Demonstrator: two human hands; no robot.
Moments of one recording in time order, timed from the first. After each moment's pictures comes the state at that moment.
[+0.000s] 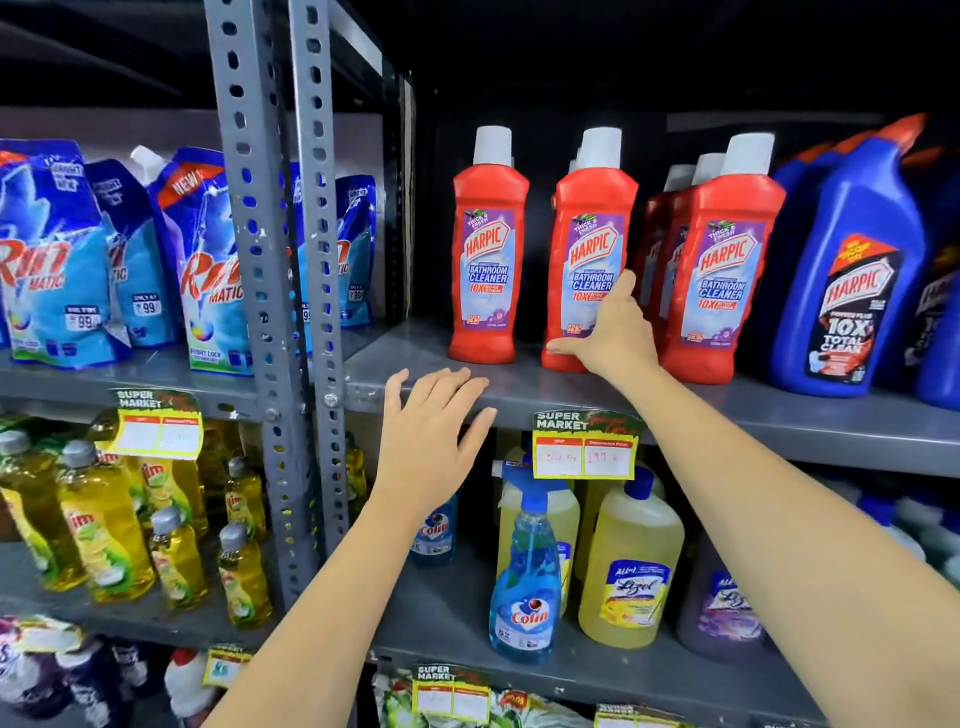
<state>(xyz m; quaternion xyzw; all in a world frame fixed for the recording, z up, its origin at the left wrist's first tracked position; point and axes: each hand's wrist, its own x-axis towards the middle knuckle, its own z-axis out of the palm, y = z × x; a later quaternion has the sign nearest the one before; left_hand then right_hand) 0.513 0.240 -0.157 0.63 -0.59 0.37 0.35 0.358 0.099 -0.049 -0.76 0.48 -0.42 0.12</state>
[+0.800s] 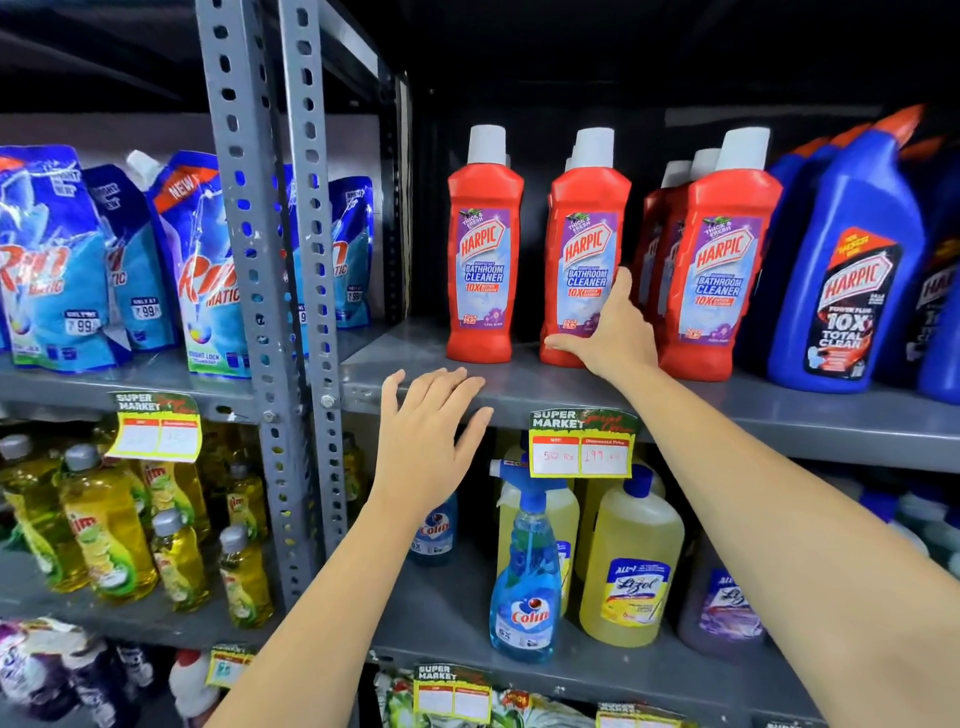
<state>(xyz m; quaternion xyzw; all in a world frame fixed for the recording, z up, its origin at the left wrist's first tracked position) 0.514 0.237 -0.159 0.62 -0.59 0.38 0.35 0.349 0.084 -0.057 -0.76 0.45 -0.44 0.15</state>
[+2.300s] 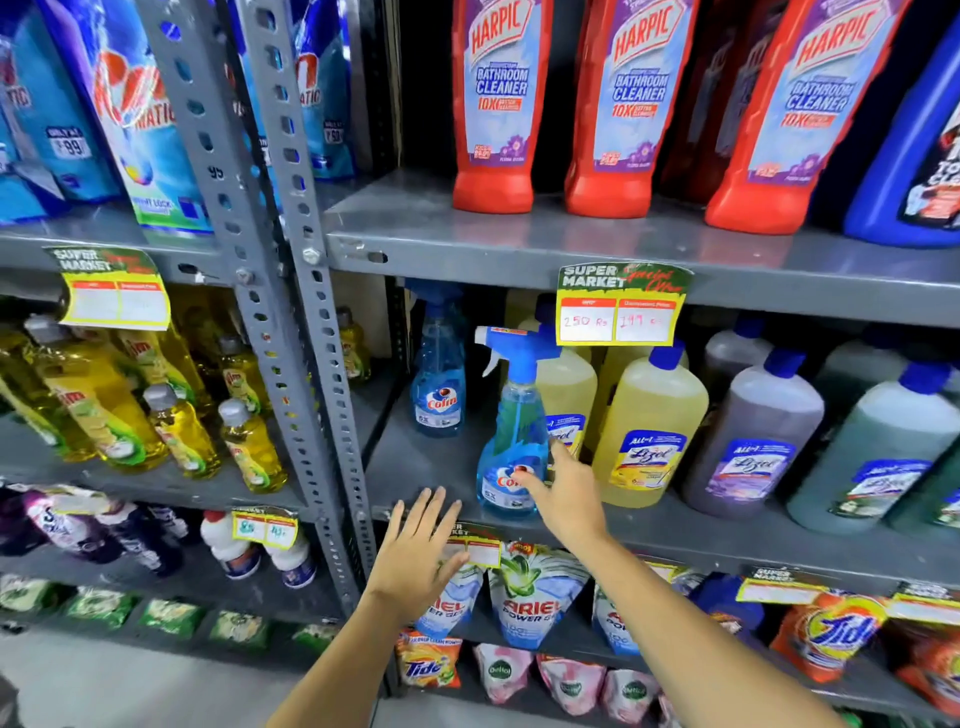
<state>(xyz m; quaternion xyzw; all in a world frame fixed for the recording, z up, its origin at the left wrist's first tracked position) 0.531 0.299 -0.463 0.75 -0.66 0.00 0.04 0.350 0.177 -0.356 -0.77 0.49 -0.28 0.28</state>
